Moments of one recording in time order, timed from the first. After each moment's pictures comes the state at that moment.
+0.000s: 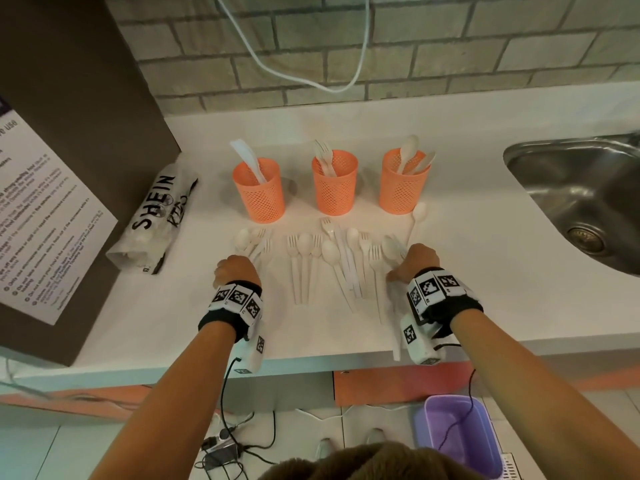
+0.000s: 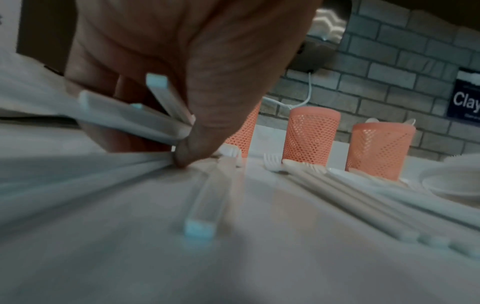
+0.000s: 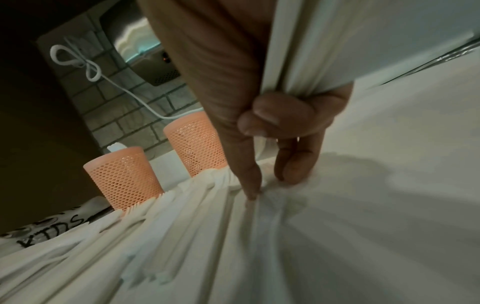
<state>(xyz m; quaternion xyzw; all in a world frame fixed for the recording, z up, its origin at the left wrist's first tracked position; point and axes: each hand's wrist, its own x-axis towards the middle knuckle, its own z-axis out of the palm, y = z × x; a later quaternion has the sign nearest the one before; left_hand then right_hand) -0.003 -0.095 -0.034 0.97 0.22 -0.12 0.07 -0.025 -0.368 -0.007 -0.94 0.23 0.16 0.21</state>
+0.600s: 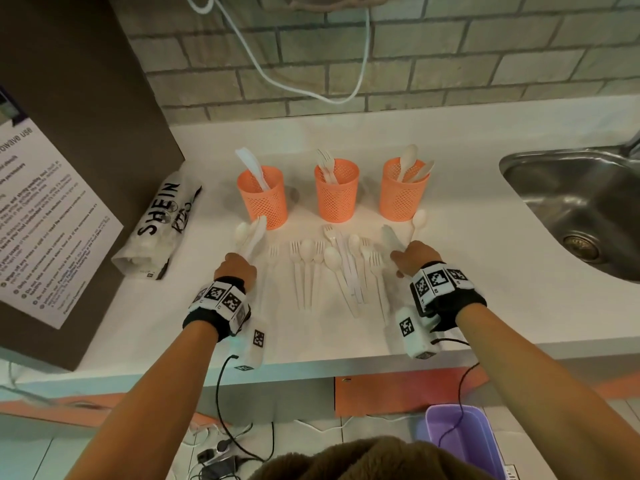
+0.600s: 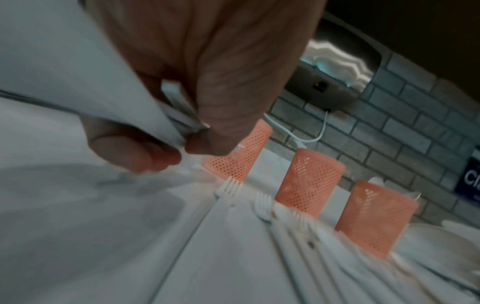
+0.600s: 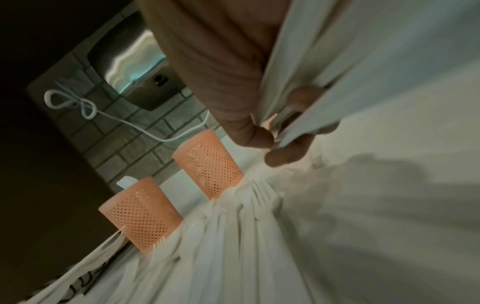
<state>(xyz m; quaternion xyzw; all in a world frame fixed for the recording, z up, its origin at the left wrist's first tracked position) 0.001 -0.080 -0.013 0.94 0.22 -0.13 0.22 -0.018 -0.368 0.006 -0.92 0.22 0.14 0.30</state>
